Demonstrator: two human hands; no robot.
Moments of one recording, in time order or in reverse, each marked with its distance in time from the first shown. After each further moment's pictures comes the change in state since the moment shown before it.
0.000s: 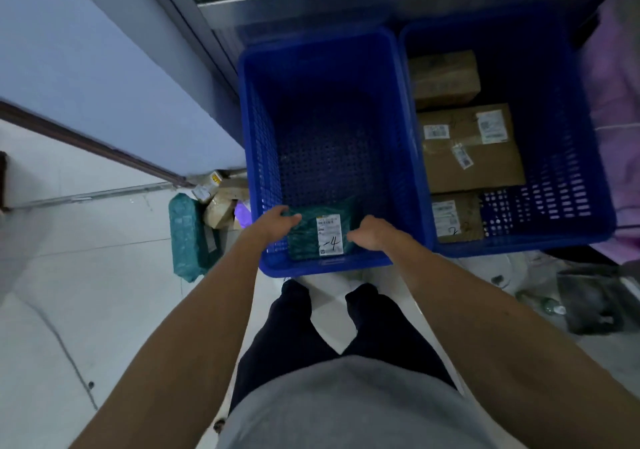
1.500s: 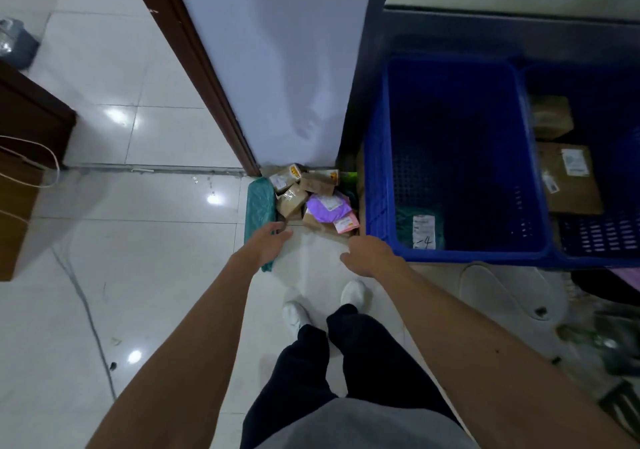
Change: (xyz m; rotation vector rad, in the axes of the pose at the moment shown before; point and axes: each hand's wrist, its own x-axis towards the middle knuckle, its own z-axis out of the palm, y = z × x) left_hand -0.080 -0.321 -0.195 -0.280 0.093 0.041; right_hand -0.039 -0.241 0.284 -0.487 0.261 -0.198
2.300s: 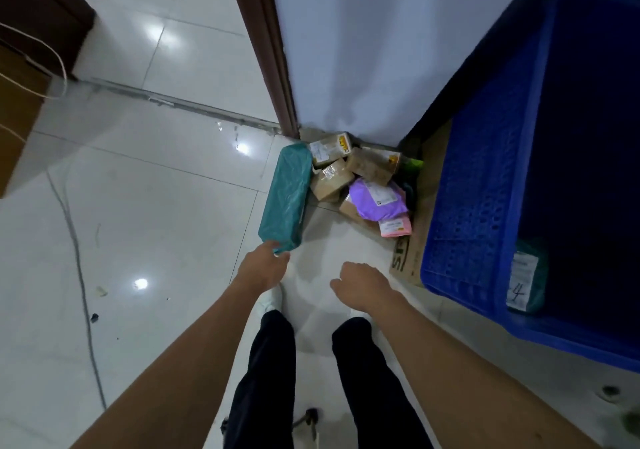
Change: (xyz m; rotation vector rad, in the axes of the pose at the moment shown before) left_hand 0.171 -0.133 0.012 0.144 0.171 -0.190; right_hand 0.189 -0.051 0.118 -0.038 -0.230 -0.075
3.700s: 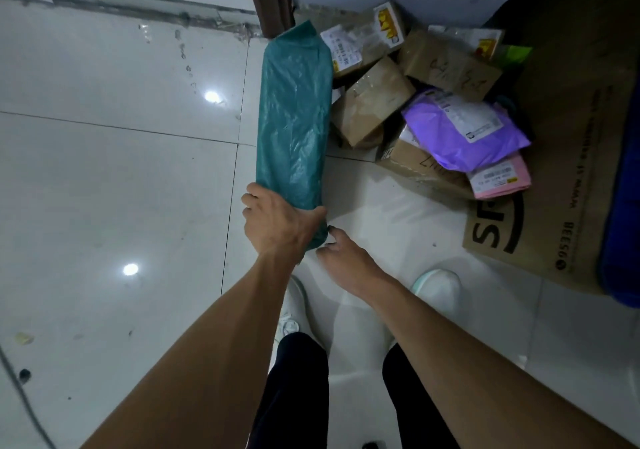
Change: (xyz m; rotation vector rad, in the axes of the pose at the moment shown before) left_hand 0.302 -0.074 0.112 0.161 0.390 -0.042; right_hand 0.296 -0.037 0.164 0.742 -0.105 0.167
